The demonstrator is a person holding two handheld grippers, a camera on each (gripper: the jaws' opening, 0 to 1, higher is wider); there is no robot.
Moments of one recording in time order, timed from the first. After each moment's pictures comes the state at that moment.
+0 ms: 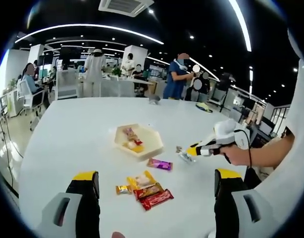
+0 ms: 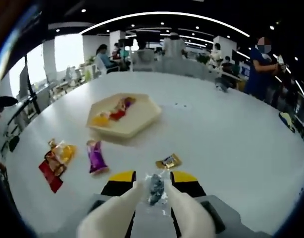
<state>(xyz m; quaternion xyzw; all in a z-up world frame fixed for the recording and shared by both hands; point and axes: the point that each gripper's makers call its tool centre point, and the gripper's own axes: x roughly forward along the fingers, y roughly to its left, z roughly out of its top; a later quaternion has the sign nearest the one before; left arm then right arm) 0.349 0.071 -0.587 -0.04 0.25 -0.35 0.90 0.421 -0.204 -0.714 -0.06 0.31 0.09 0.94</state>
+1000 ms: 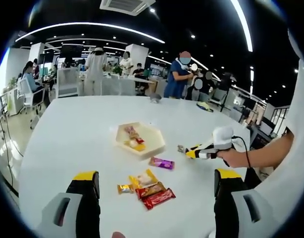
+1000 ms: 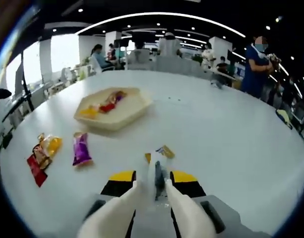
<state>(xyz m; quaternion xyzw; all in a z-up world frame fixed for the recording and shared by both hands) 0.352 0.074 -0.591 -0.04 0.26 -0.35 0.90 0.429 -0.223 -0.738 -0.06 0.31 0.08 0.95</state>
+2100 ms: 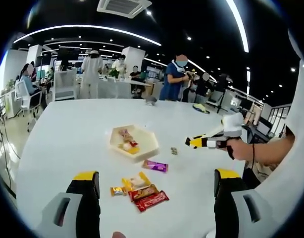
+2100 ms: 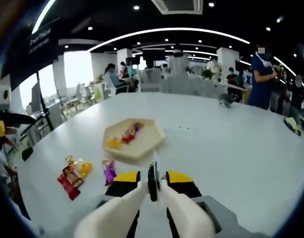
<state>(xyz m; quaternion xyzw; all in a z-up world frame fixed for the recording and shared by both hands) 0.341 0.058 -0.583 -0.04 0.24 -0.37 0.90 0.406 -0.207 -0.645 -0.01 0.23 0.14 0.96</state>
